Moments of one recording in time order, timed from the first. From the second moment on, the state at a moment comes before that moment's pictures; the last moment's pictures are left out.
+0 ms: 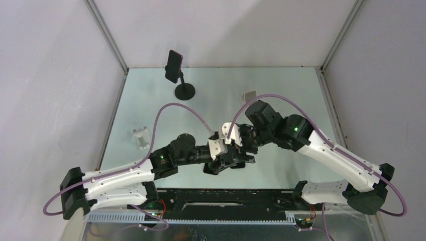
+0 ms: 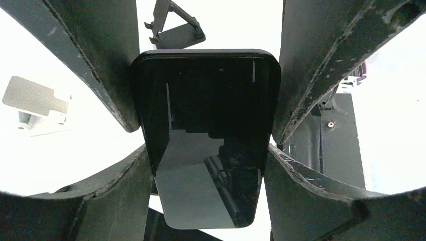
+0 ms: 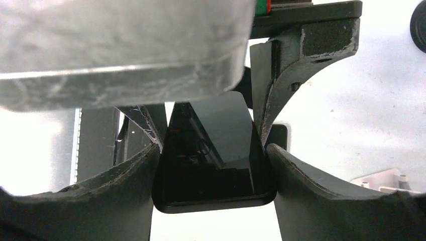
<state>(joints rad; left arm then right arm) -1.11 0.97 0.63 0.15 0.27 0.15 0.97 1.21 1.35 -0.96 -0.44 -0.59</state>
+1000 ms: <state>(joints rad) -1.10 0.97 0.57 0.13 0.05 0.04 0.96 1.10 1.29 -0.80 -0.32 -0.53</state>
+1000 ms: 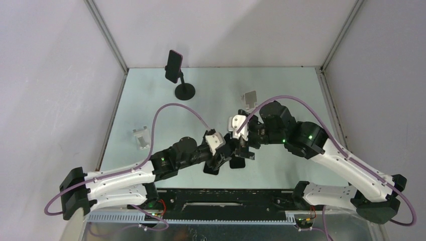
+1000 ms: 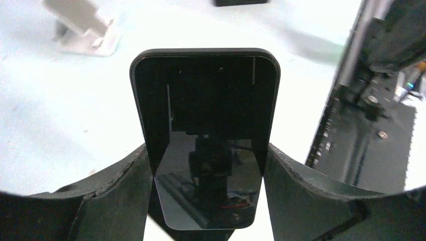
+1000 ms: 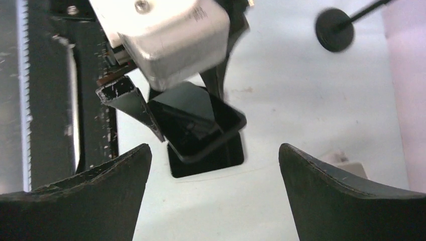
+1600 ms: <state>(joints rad) -0.88 1.10 0.73 -0.37 -0.46 -0.55 0.93 1.01 1.00 -0.48 0.12 -0.03</state>
